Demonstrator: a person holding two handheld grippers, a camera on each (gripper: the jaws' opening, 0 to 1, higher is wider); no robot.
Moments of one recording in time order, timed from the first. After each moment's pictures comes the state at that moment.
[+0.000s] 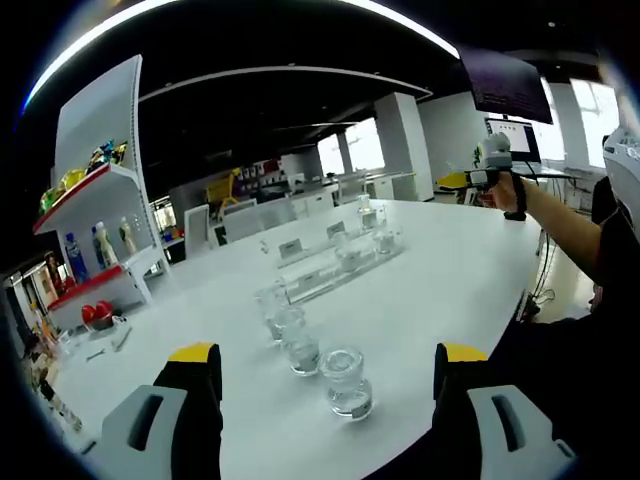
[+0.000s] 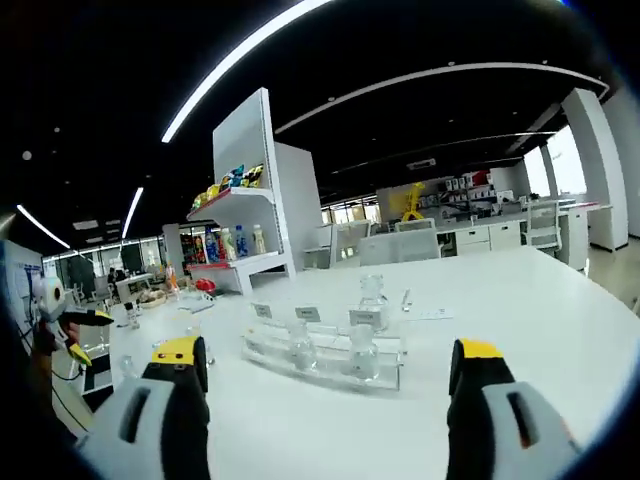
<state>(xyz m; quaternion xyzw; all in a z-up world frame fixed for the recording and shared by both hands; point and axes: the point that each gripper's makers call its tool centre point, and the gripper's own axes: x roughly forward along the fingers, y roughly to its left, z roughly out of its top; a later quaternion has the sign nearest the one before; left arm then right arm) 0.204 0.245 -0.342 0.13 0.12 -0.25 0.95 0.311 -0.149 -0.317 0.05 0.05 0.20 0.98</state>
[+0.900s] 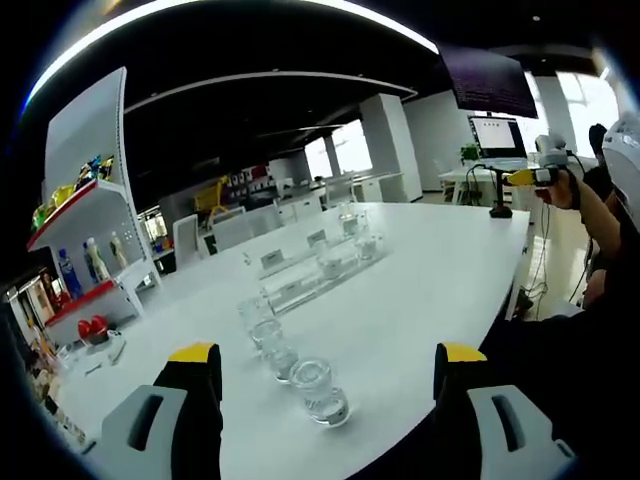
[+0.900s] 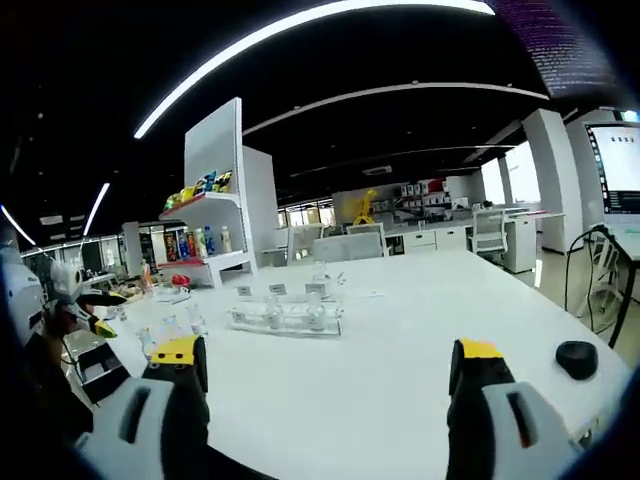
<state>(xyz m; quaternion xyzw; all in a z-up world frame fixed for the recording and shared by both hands) 0.188 0.222 -0.332 0.15 0.11 -0.27 0.94 0.150 -0.241 -0.303 0.06 0.05 0.09 0.99</state>
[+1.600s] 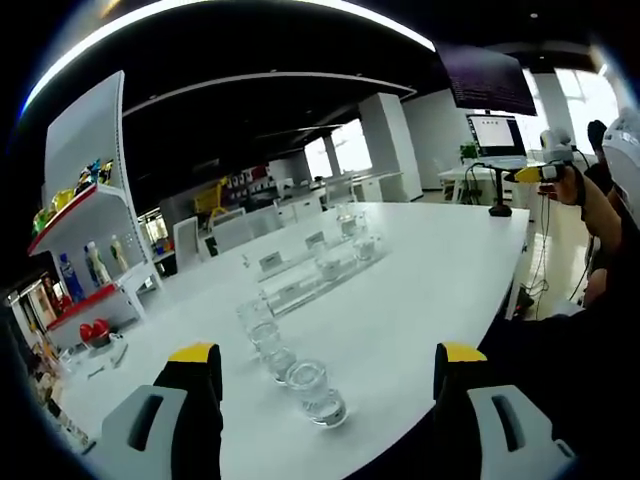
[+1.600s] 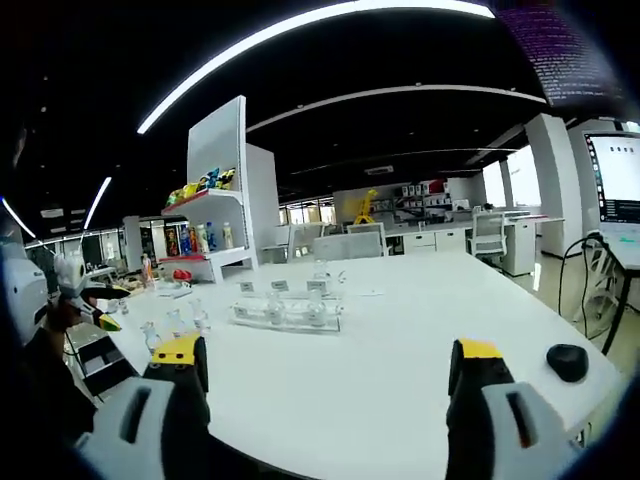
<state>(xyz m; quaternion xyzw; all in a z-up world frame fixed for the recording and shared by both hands) 0.184 0.219 -0.328 0.16 0.11 -0.27 0.94 0.141 -0.238 -0.302 0.05 0.06 0.10 0.99</state>
